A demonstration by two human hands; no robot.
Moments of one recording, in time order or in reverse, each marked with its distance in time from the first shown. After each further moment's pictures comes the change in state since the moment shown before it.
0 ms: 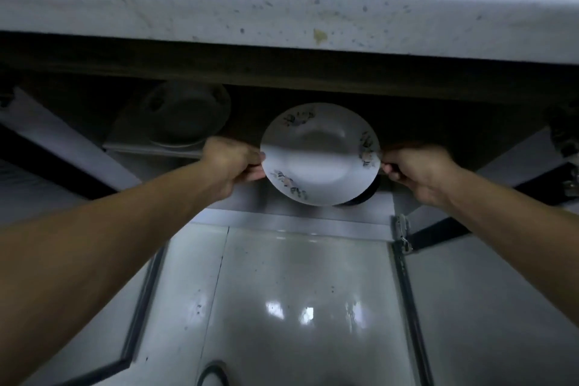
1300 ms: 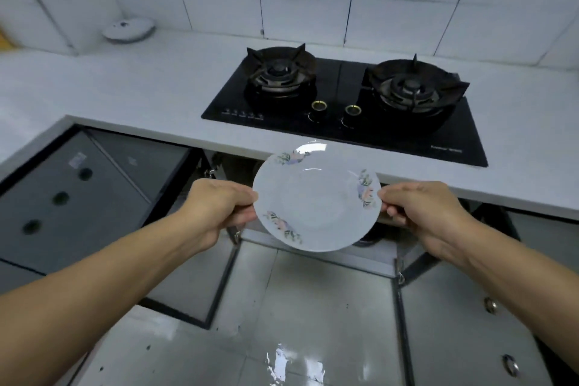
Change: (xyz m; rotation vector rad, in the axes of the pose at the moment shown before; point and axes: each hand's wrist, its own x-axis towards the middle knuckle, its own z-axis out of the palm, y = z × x) left_hand -0.389 0.169 -0.206 -0.134 0.070 0.110; right_hand -0.411 -0.183 -0.032 0.063 -0.135 -0.230
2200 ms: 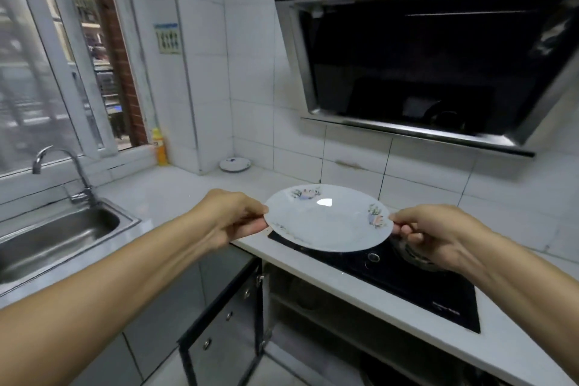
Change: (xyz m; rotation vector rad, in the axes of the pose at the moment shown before) left_hand -0.241 0.236 -0.064 -0.258 0.115 0.199; right_hand -0.187 -0.277 -0.035 0.042 -0.273 -0.085
